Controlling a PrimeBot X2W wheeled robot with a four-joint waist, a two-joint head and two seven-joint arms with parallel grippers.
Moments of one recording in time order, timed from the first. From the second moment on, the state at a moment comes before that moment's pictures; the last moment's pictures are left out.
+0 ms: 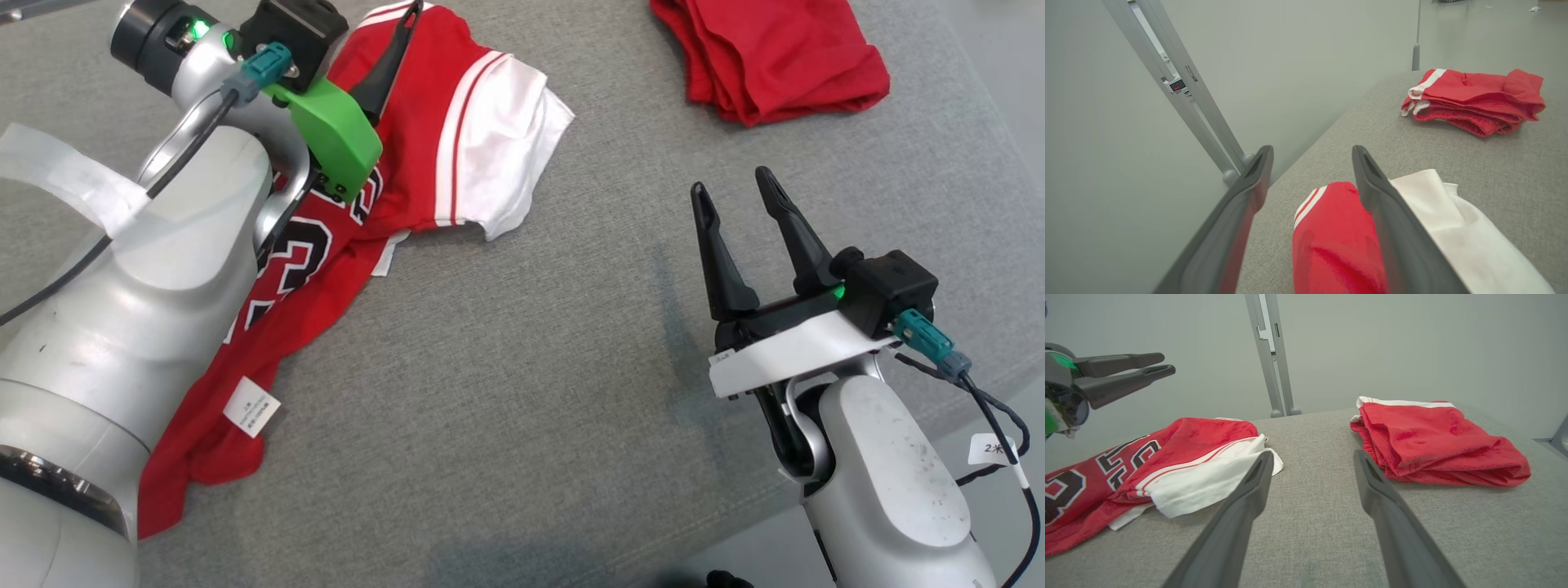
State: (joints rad) left arm -1.21 0.28 -0.99 0.84 -0.55 -0.10 -0.26; right arm -0.39 -0.05 0.18 0.20 0.25 0.13 -0.26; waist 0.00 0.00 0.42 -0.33
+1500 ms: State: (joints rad) left arm -0.51 0.26 -0.64 0.71 -0.56 -0.07 -0.26; right arm -0.29 -0.05 0.13 0.22 0.19 0.13 -0.24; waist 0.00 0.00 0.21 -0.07
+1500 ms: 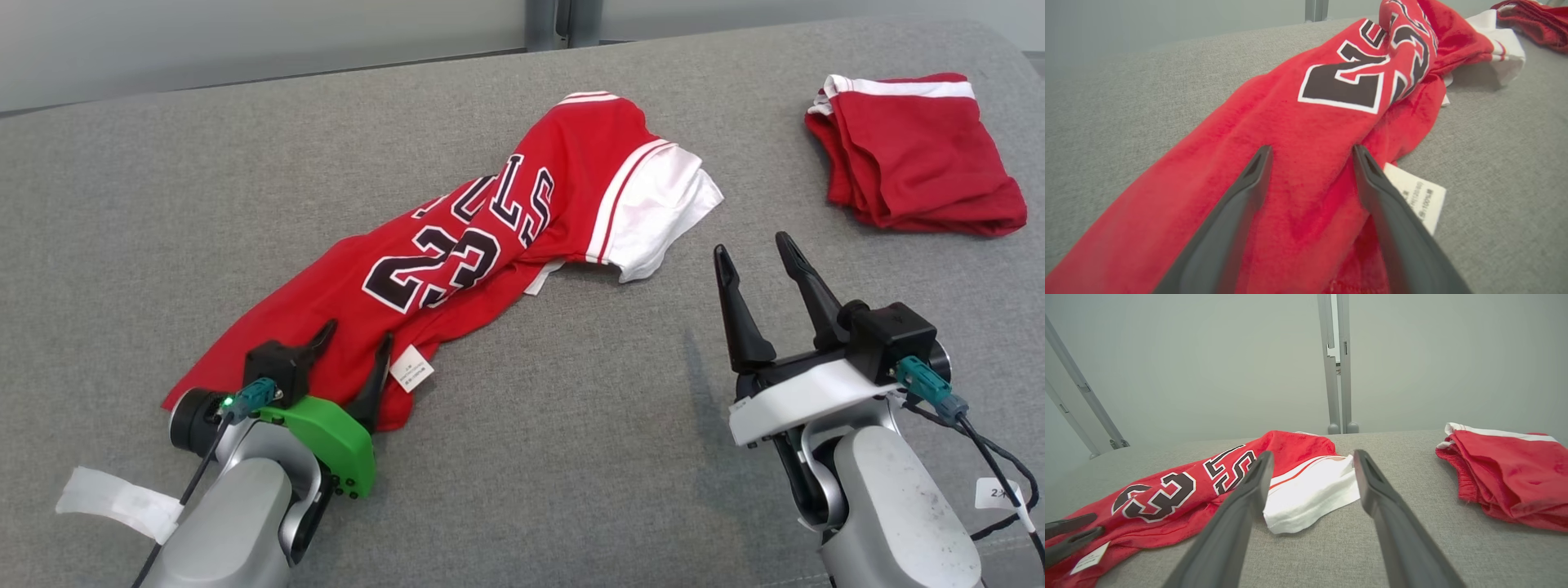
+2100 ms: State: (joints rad) left arm -0.66 0.34 -0.61 0.70 -0.49 -0.08 -0.26; right arm -0.29 -0.05 0.13 0.21 0.18 0.13 -0.24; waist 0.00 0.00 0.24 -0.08
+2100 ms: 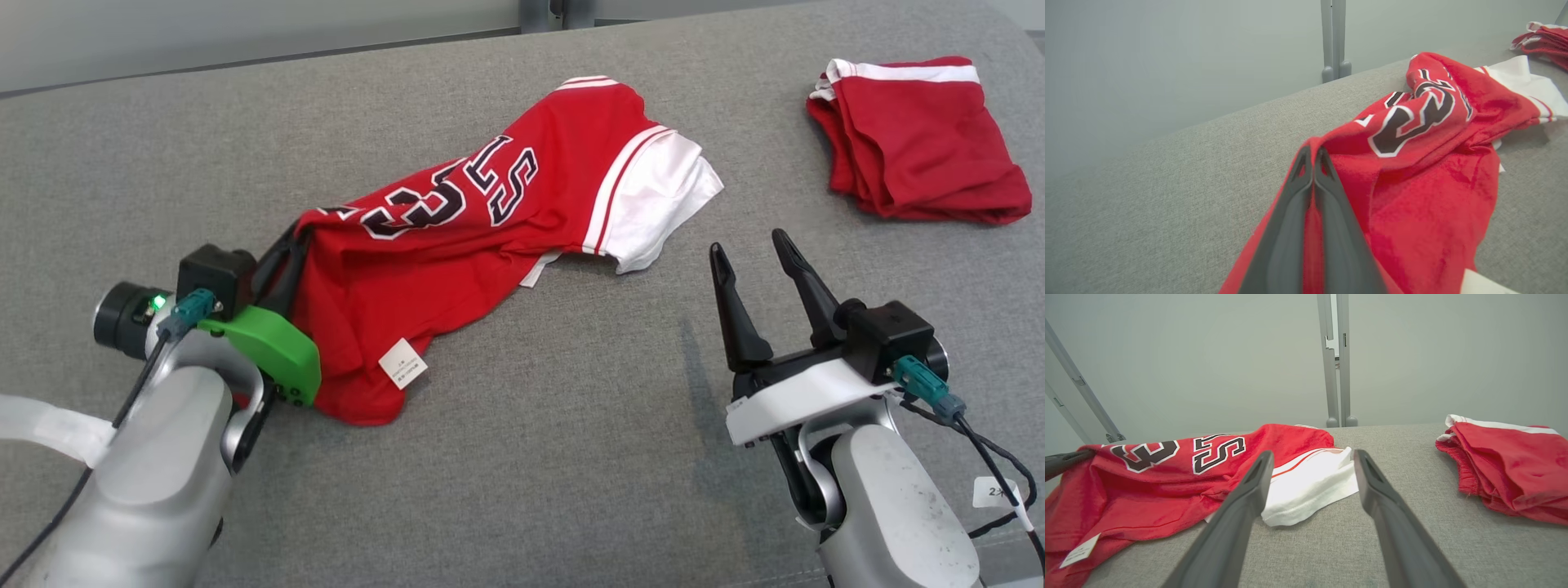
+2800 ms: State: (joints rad) left arm -0.96 0.40 -0.70 0.86 -0.32 -0.04 -0.25; right arm -0.33 -0.05 0.13 0.21 0.18 0.13 -0.24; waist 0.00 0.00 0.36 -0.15
